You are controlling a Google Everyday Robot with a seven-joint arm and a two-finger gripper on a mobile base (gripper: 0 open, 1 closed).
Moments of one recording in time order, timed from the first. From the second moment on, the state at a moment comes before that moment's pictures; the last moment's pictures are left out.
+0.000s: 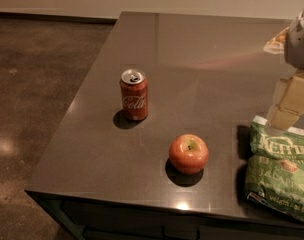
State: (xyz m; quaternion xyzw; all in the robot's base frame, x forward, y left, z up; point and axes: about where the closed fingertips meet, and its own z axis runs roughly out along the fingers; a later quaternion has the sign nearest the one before) arm 0.438 -0.216 0.977 -0.60 0.78 -0.04 0.16
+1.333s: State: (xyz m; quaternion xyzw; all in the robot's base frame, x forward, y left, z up) arm 0.494 -0.148 0.983 -0.58 0.78 0.02 0.24
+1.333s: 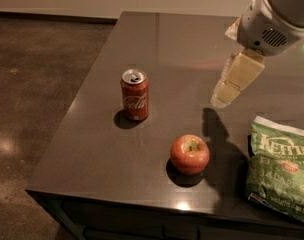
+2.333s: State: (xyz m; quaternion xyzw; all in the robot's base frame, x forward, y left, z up) arm 0.544 -0.046 0.944 -0.56 0.77 0.10 0.29
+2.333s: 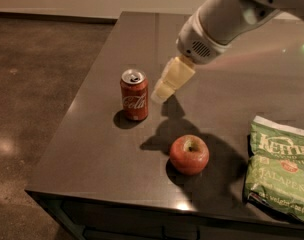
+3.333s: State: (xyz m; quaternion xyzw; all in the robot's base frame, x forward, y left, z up) arm 0.534 0.024 0.917 -0.58 0.73 0.17 0.30
